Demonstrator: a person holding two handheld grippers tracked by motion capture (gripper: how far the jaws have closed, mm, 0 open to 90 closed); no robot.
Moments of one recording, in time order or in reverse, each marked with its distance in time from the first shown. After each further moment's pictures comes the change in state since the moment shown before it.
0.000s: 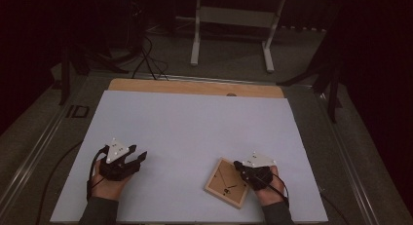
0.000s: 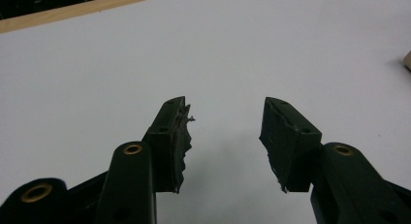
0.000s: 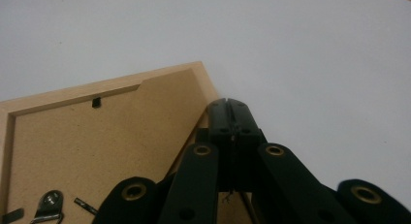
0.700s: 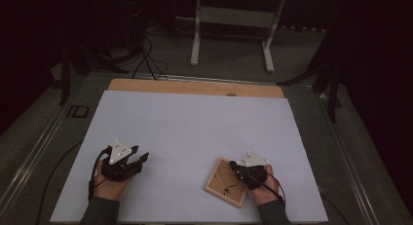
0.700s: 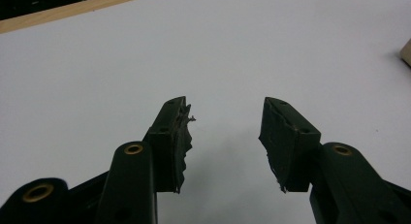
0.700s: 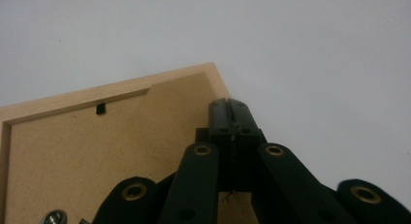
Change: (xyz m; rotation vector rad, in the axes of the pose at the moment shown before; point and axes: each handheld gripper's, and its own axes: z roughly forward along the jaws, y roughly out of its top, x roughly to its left) left arm -0.006 0.000 0.003 0.015 -0.005 0.025; right arm 0.007 0.004 0.012 0.015 0.003 -0.016
